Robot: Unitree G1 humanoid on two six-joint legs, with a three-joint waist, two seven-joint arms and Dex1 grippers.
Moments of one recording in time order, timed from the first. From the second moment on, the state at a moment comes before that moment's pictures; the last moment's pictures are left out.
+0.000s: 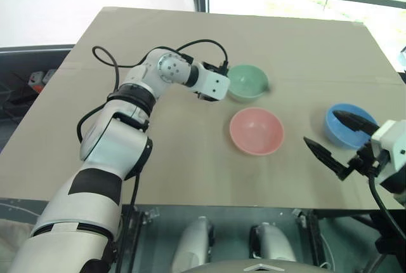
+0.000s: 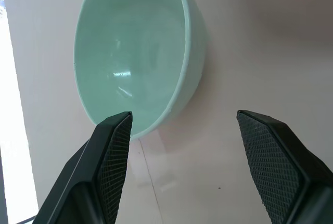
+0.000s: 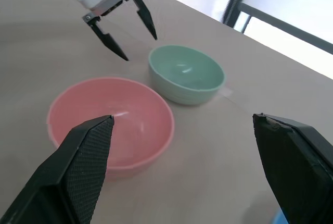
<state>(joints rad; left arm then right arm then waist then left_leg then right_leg) -1.34 0.45 -0.52 1.18 0.48 -0.70 -0.91 0.33 -0.65 -0.46 -0.86 0.57 0.46 0.57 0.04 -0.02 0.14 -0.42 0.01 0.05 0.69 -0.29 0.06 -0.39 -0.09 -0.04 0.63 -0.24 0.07</state>
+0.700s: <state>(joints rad) -1.39 0.37 -0.56 1.28 0.61 -0.74 -0.76 0.35 -0.64 -0.48 -0.92 0.56 0.48 0.51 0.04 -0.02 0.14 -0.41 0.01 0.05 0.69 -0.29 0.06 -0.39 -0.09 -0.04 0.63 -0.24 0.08</state>
